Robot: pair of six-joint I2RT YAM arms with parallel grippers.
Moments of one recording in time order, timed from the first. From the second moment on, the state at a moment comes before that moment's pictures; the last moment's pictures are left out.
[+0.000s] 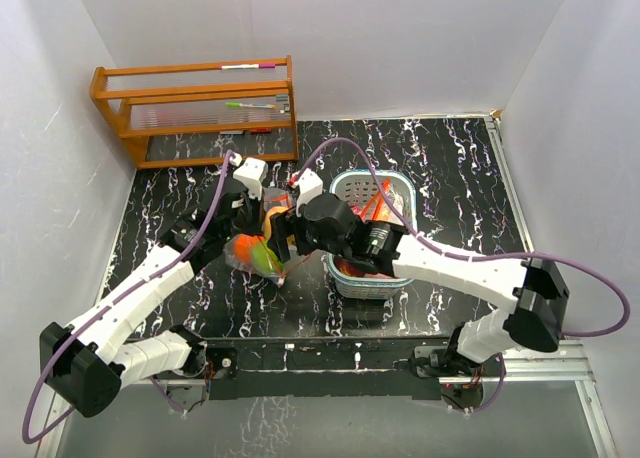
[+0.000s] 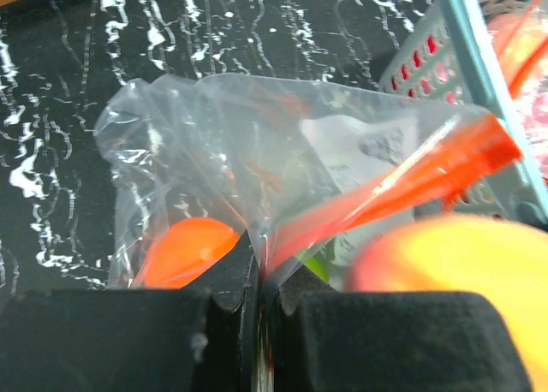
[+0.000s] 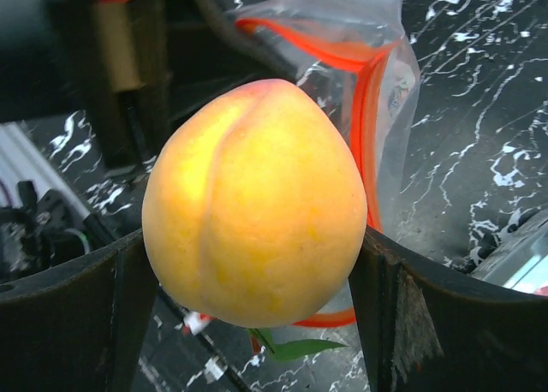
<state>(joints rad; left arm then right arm) -0.58 1.08 0.92 -0.42 -0.11 -0.15 1.07 1.42 1.19 -0.23 0.16 0.40</state>
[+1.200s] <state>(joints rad) -0.58 1.05 0.83 -0.28 0.21 -0.39 1.07 1.23 1.27 -0.56 0.44 0.53</state>
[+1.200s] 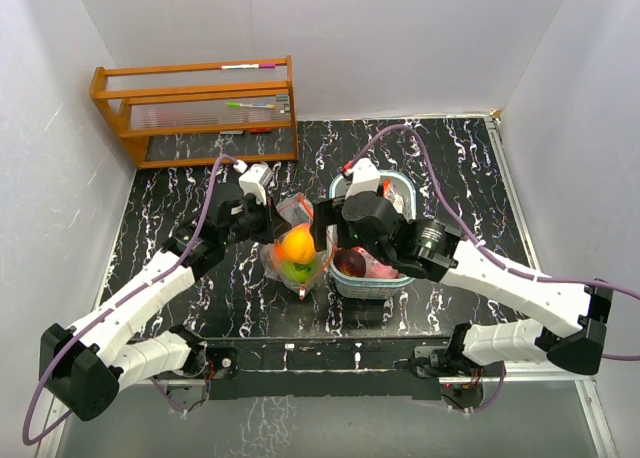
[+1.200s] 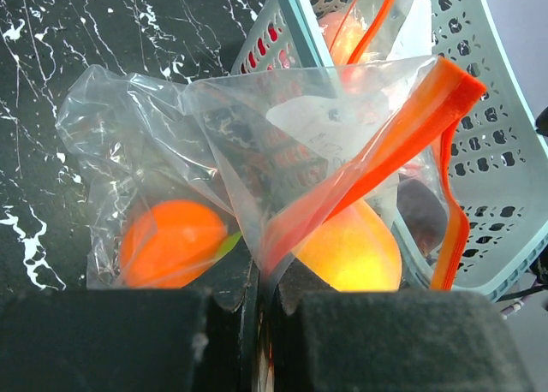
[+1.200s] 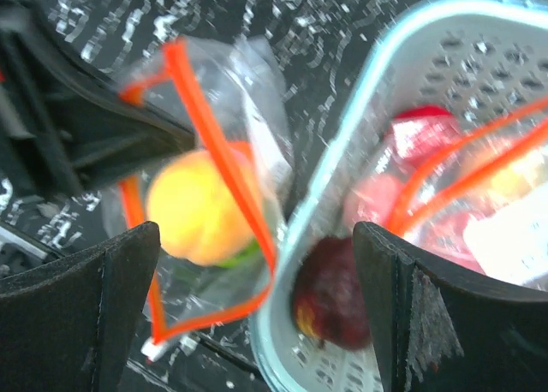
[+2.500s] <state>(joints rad) -0.58 1.05 0.85 -0.29 0.19 -0.36 0.83 1.19 0.87 -0.51 0.12 0.63</state>
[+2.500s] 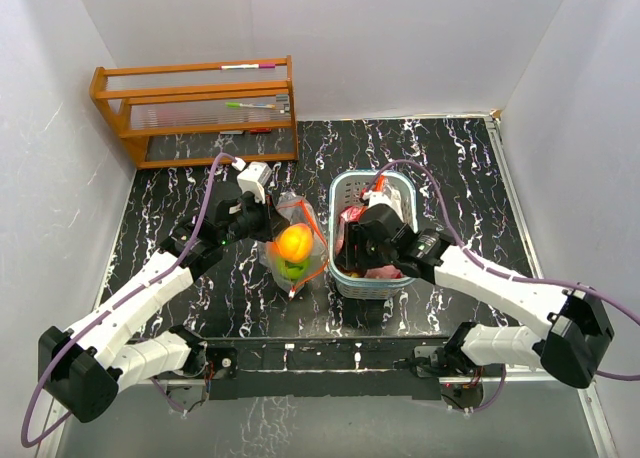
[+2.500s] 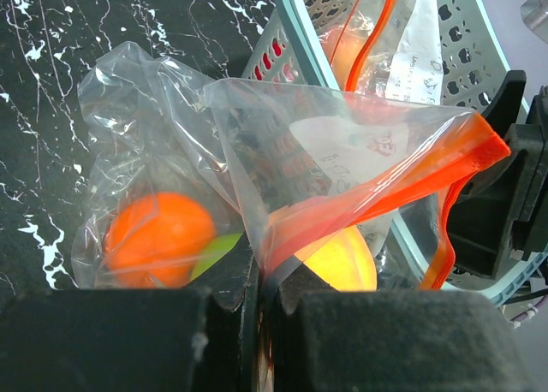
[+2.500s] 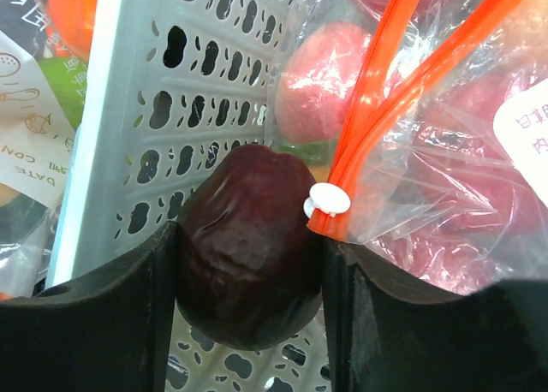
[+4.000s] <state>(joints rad) -0.58 1.20 0.99 -0.33 0.20 -0.42 0.90 1.12 1.00 -0.15 -0.26 0.44</state>
